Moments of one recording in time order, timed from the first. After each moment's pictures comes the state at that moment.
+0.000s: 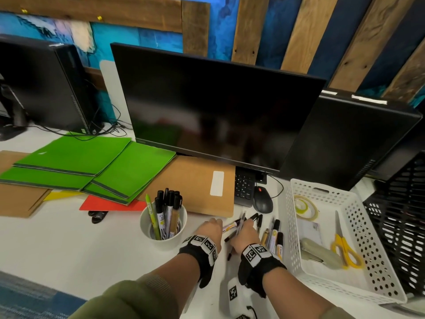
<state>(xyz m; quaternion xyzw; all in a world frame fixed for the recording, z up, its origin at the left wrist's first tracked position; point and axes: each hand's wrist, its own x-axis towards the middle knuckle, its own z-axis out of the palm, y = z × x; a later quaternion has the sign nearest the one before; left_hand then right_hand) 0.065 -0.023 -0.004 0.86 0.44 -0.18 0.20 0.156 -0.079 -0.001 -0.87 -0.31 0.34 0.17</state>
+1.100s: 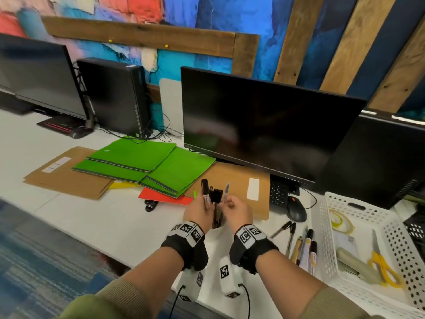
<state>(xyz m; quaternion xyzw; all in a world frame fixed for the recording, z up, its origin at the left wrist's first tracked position) -0.063 -0.011 0.054 0.68 0.59 0.26 0.34 0.047 -0.038 0.054 -0.72 -0.48 0.28 0.41</state>
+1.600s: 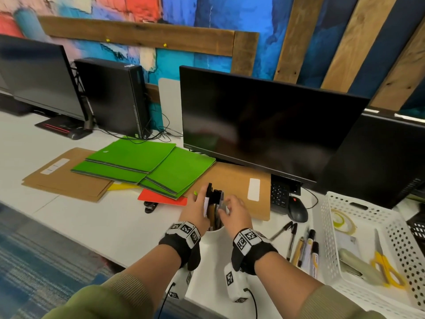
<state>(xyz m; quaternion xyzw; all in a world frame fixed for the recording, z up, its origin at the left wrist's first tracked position) -0.075 -0.002 0.050 0.76 0.56 0.16 0.29 0.049 -0.034 0.041 -0.75 -0.53 0.22 0.32</state>
